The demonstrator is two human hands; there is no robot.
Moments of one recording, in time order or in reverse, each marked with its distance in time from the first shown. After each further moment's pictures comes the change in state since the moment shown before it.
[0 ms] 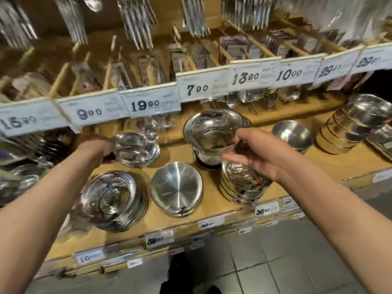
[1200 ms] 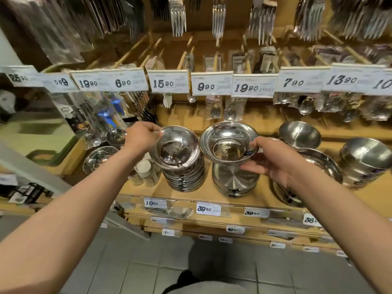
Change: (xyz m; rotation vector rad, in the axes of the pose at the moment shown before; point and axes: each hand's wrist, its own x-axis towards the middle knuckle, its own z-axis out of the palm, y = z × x) left_hand -0.096 -0.088 -0.071 -0.061 0.368 0.203; right_hand -0.023 0.057 0.095 -0.212 -0.105 0.088
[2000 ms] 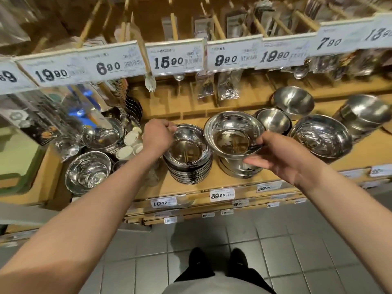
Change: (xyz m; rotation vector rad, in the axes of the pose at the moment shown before) left_hand 0.052 -0.038 0.059 0.111 -0.236 0.181; right_hand 0.004 0.039 0.046 0.139 0.158 0.035
